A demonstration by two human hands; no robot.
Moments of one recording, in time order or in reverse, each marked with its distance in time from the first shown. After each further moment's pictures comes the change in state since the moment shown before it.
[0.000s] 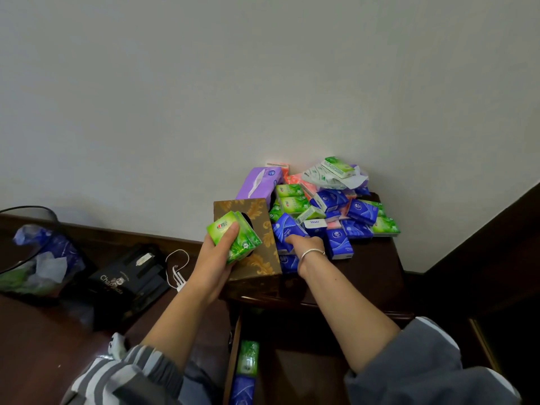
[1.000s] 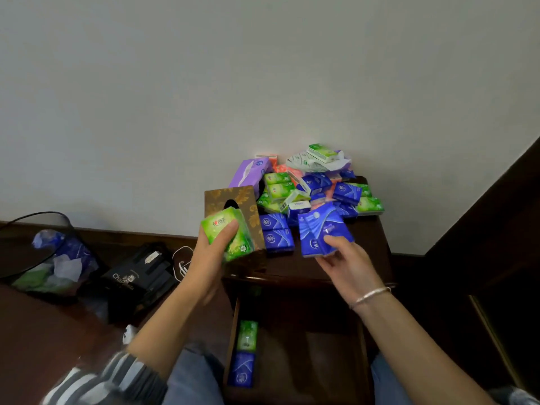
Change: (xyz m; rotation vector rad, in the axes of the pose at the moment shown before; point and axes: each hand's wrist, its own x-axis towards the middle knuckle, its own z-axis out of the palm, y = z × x) left_hand -0.077 0.000 0.041 0.147 0.031 0.079; right_hand -0.082 0.034 -0.134 0.639 -0.424 -0.154
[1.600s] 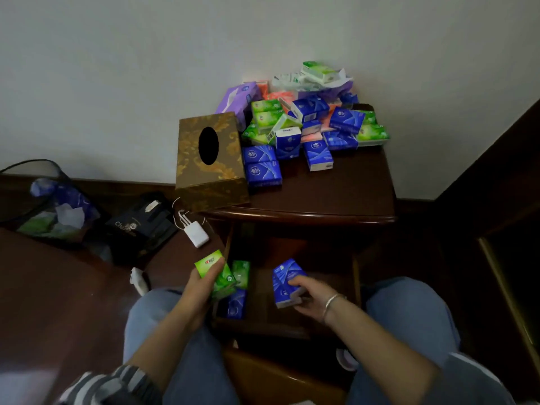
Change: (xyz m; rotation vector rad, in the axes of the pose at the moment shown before) left_hand -0.062 -0.174 -0.078 0.181 0.266 -0.428; right_hand 0.001 0.165 -0.145 -0.456 0.157 0.737
